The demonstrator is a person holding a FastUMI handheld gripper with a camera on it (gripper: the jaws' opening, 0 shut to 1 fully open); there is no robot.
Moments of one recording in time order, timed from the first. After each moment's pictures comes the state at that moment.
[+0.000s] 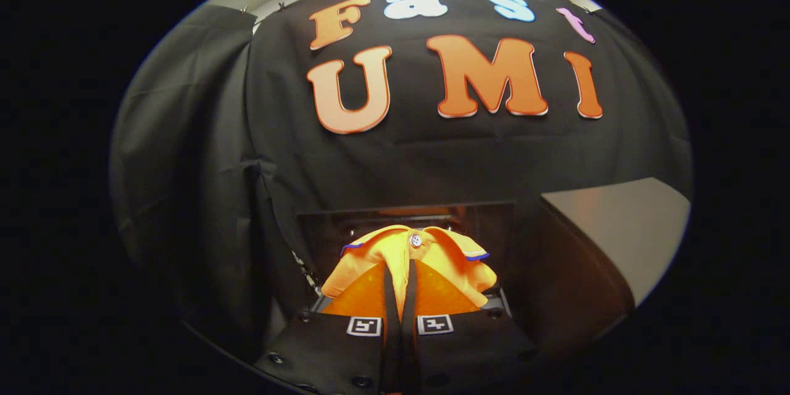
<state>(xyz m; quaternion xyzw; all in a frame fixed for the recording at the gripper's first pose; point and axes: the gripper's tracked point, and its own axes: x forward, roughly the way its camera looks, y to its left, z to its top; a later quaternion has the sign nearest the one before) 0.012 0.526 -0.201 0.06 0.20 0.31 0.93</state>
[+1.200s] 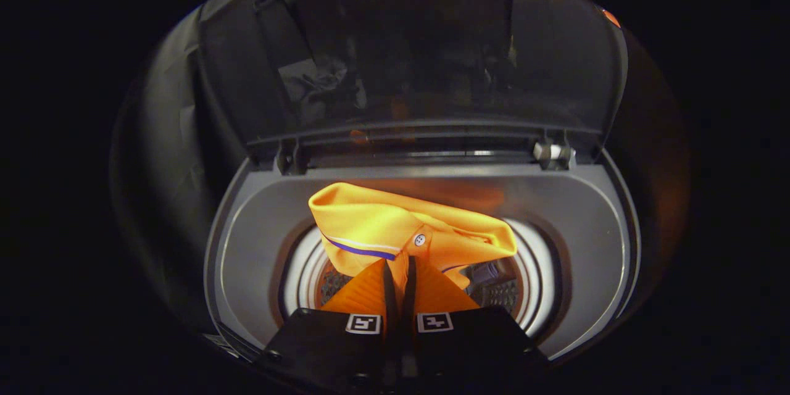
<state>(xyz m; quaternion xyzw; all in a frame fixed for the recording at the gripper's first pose) 0.003 0.592 -0.470 -0.01 0.48 0.28 0.83</state>
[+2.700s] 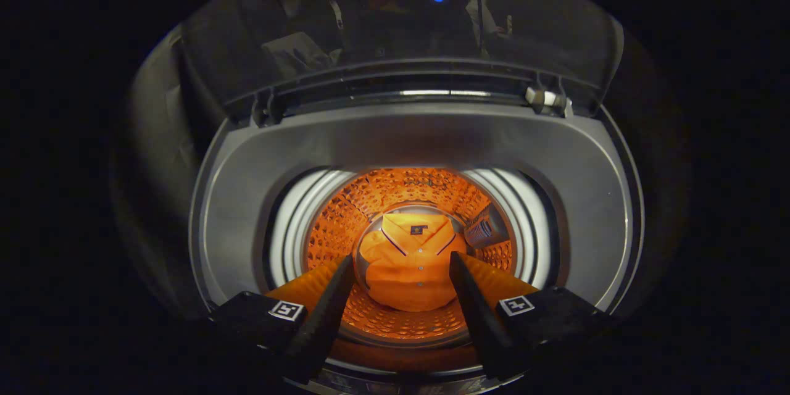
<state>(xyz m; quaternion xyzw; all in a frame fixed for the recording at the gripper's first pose) -0.023 0.566 -0.460 -0.03 0.54 0.27 0.79</state>
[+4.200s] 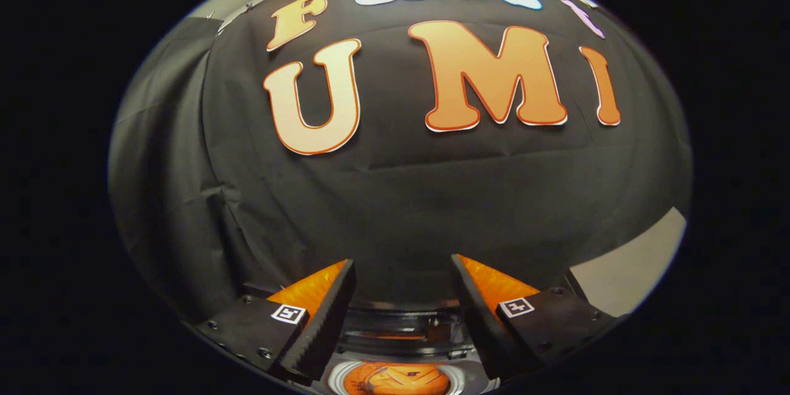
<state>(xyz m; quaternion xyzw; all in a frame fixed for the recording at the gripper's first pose) 0.232 0.581 -0.134 0.06 0.19 0.28 0.94</state>
